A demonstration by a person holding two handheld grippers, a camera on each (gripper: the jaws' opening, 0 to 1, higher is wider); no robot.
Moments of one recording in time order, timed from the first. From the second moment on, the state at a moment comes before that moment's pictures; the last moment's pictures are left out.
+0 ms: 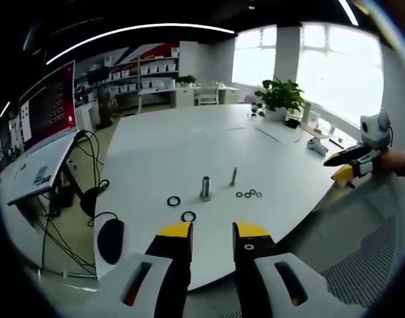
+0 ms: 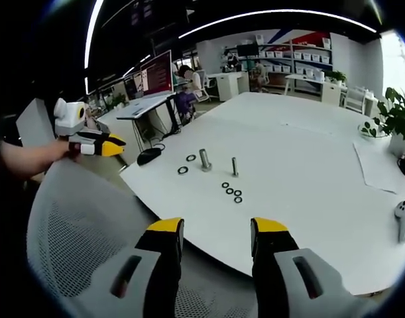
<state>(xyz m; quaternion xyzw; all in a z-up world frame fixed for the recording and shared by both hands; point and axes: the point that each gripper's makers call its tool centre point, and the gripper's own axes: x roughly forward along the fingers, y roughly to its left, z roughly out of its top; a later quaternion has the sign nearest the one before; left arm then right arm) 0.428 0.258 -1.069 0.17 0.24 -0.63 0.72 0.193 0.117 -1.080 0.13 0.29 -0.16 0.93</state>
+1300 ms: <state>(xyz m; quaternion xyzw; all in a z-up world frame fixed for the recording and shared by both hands) 0.427 0.259 -1.070 0.16 0.25 -0.63 0.72 0.194 0.122 -1.078 0.14 0.29 -0.15 0.93</state>
